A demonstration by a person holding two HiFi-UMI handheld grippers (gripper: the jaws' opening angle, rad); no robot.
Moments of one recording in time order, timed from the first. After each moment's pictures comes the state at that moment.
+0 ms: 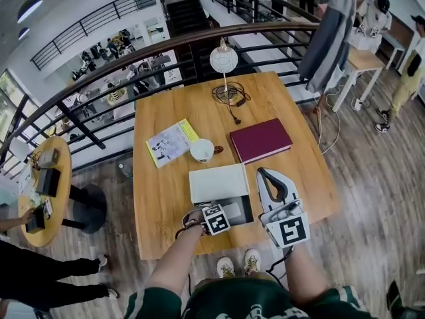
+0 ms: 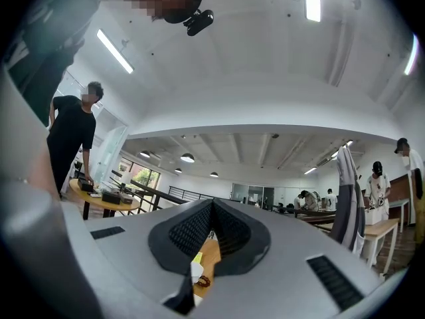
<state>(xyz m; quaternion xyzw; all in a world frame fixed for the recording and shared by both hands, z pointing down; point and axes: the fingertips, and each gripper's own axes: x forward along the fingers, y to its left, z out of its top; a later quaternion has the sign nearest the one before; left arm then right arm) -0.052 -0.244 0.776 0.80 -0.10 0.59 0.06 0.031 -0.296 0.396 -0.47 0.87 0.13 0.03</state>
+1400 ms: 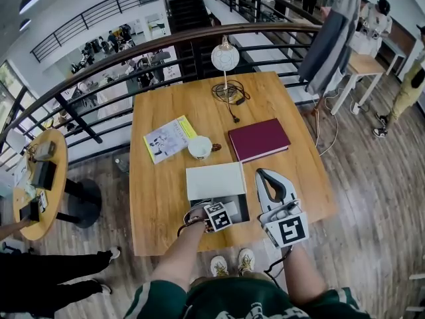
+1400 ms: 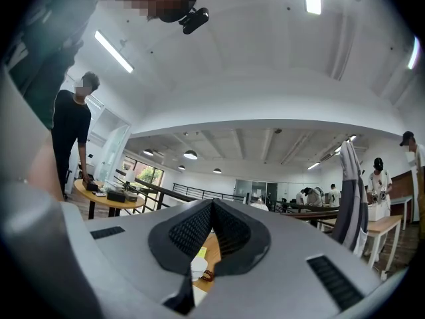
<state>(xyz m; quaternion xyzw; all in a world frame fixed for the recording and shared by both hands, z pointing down) -0.046 -0.248 0.809 0.78 -0.11 0.61 0.08 0.032 -0.295 0.407 -0.45 0.88 0.12 0.01</state>
